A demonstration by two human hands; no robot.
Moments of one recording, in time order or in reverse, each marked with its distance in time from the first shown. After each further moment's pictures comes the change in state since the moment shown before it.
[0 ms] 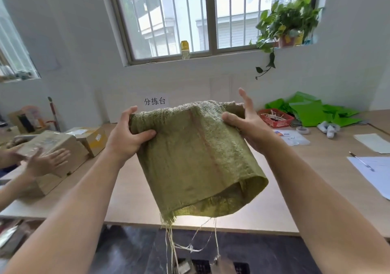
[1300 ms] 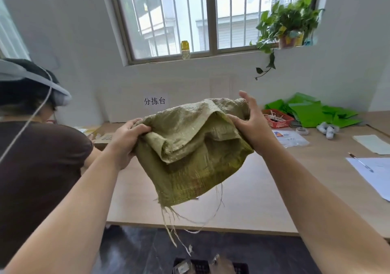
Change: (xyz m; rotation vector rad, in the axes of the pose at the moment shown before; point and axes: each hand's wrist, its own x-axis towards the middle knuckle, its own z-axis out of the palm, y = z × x) left_hand 0.002 0.007 0.005 -0.405 -0.128 -0.354; right_hand 0.003 0.013 0.002 -0.265 0.240 -0.143
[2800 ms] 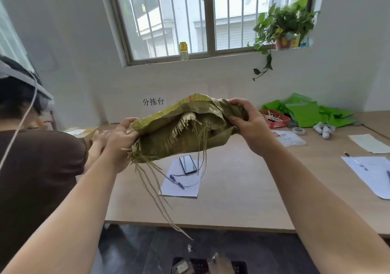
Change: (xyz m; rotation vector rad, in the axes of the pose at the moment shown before) left_hand -0.022 0.001 0.003 -0.003 0.061 0.156; right_hand -0.007 -0.006 -0.001 0.332 -0.036 -0.016
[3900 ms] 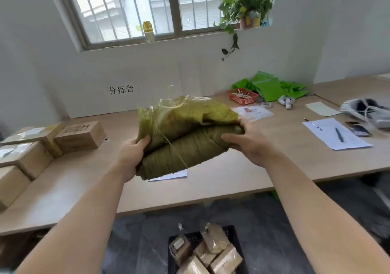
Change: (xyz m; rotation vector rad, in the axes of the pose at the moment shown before) left_hand -0.021 -0.061 -0.004 0.113 -0.194 -0.298; right_hand -0.092 0.032 0.023 0.194 0.099 0.368
